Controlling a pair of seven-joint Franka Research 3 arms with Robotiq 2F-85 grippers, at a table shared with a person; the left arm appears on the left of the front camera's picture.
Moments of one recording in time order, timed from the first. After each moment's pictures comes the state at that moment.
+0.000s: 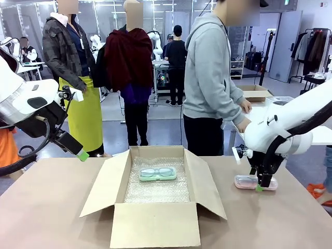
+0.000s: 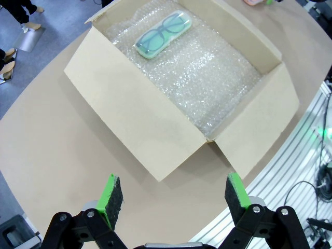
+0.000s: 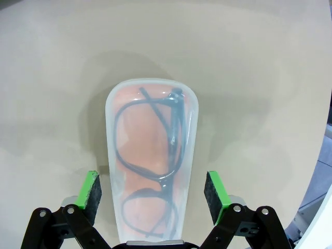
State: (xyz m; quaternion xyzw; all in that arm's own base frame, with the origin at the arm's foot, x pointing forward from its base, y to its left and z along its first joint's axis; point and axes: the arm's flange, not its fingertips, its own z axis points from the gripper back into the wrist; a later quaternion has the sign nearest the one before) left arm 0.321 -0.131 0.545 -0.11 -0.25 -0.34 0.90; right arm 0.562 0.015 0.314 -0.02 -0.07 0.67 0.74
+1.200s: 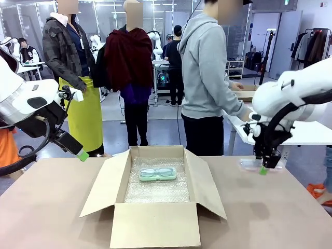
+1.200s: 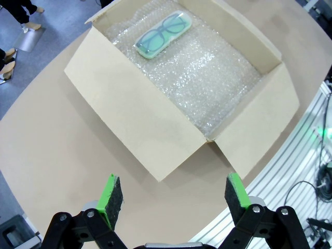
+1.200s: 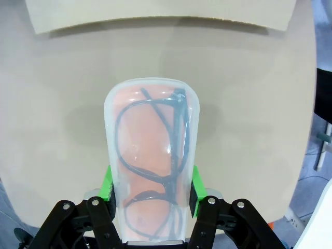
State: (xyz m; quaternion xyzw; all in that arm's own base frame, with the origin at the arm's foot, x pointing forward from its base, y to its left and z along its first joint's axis) left arm 0.321 -0.131 0.545 -0.11 -0.25 -0.34 0.90; right arm 0.538 0.020 0.423 0.05 -0.05 0.69 0.72
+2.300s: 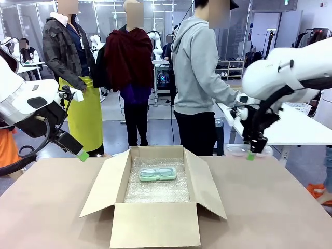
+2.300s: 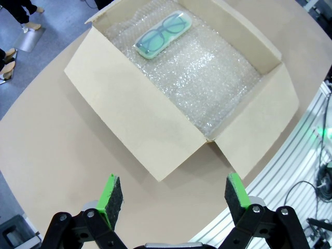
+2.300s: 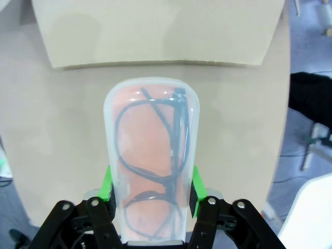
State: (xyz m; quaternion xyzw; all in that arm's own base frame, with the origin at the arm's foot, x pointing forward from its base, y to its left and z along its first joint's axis) left arm 0.321 -0.131 0.545 -0.11 -0.25 -0.34 0.90; right arm 0.526 0.083 0.483 0.03 -0.07 0.70 0.71
